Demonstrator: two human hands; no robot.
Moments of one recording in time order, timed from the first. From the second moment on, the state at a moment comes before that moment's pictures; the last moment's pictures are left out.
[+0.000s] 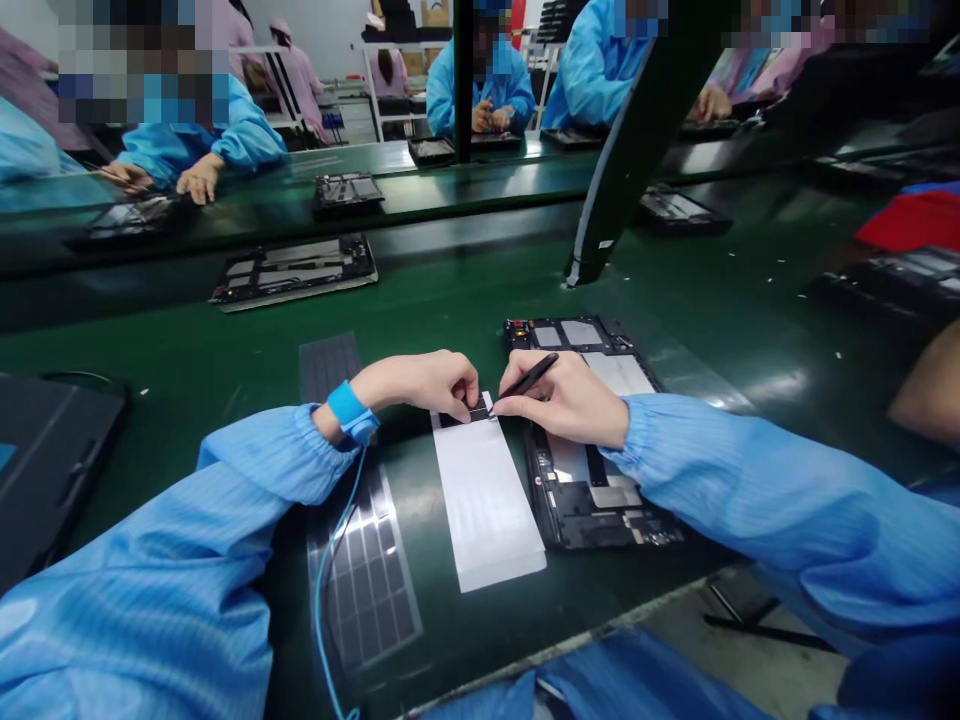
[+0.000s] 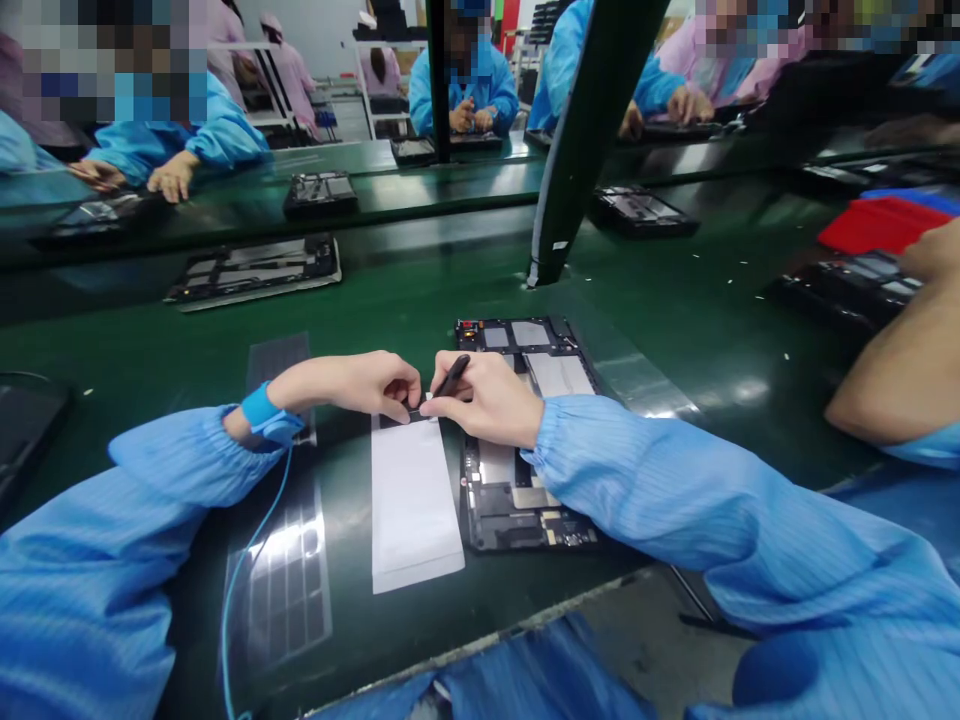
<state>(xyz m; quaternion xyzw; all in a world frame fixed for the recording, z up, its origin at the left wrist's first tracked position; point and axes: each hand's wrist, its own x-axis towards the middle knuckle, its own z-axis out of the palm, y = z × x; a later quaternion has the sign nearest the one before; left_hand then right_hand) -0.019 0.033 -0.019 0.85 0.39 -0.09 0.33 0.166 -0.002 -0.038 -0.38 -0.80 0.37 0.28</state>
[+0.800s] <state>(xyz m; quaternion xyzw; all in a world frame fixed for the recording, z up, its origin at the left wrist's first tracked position) -0.019 0.034 -0.019 0.84 0.41 -0.10 0.34 0.167 -0.001 -0.040 -0.39 -0.79 0.36 0.29</state>
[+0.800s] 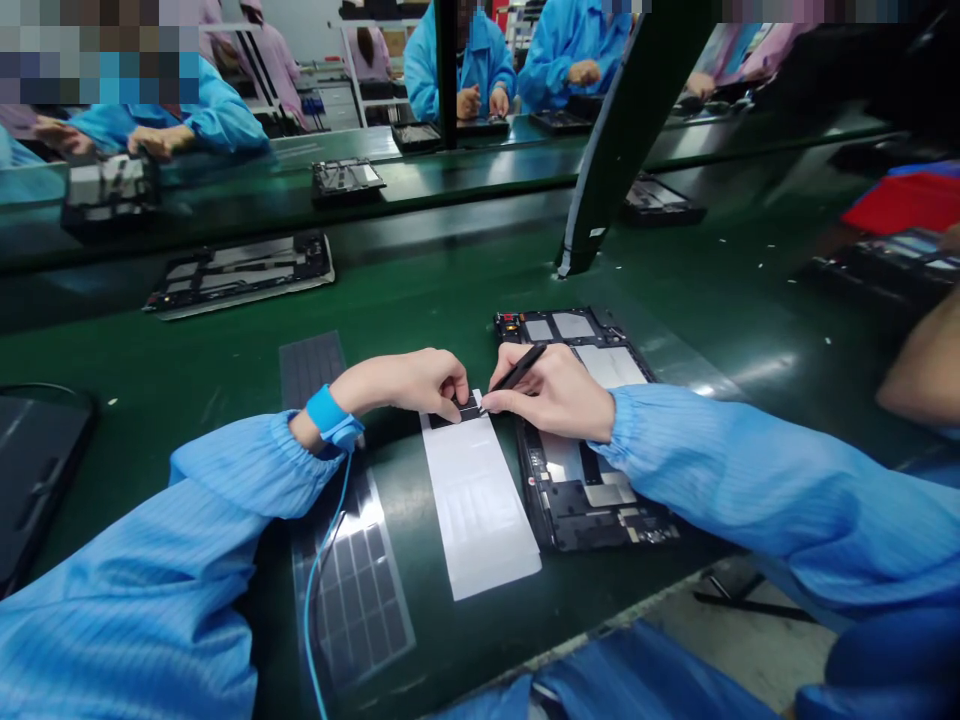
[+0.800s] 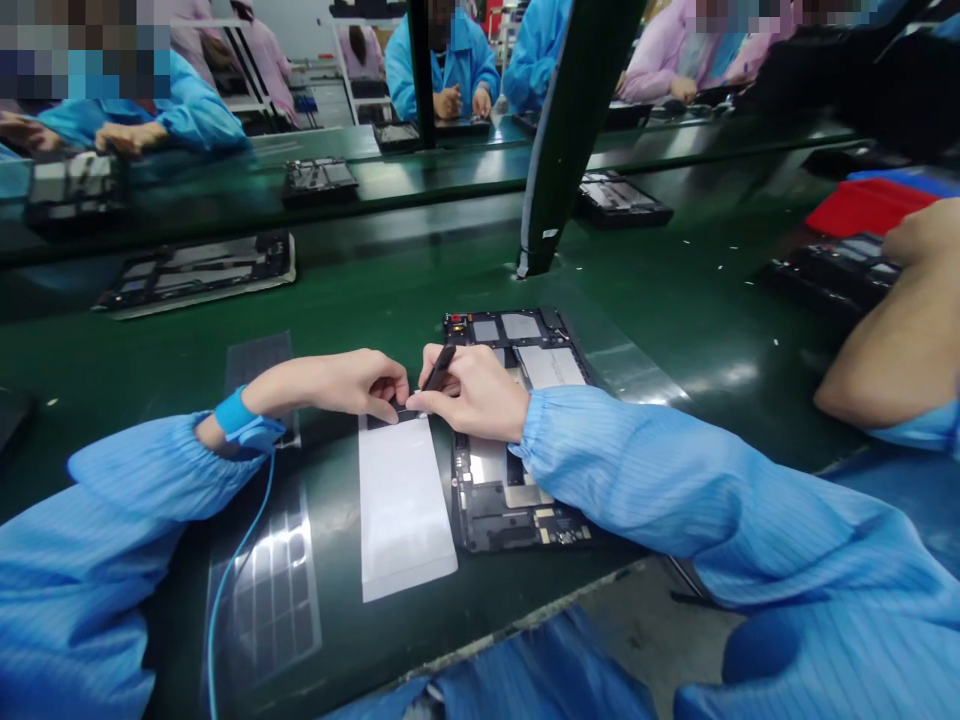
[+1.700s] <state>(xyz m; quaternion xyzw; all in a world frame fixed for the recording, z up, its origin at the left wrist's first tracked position) -0.022 0.029 -0.020 0.83 0.45 -0.11 0.32 0.165 -0.006 -0.037 -0.38 -0.80 0.32 0.33</state>
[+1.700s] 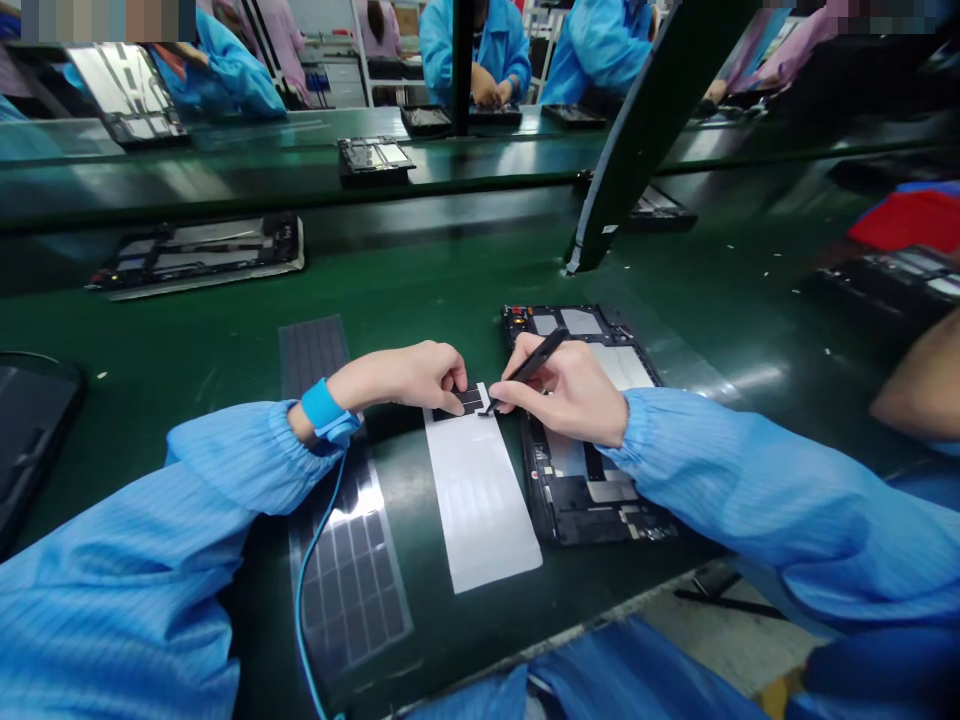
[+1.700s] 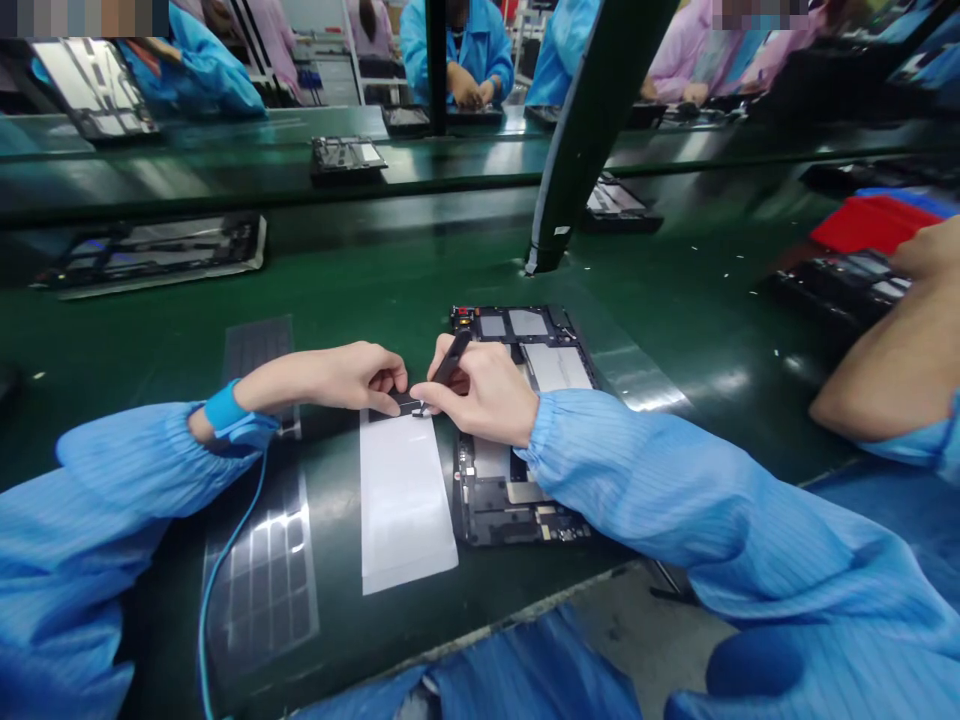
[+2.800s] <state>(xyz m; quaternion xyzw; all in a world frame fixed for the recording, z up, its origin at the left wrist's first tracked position) -0.024 0.032 -0.022 0.83 0.44 -0.11 0.33 0.167 -0.005 -0.038 -0.35 -0.83 0.32 0.30</state>
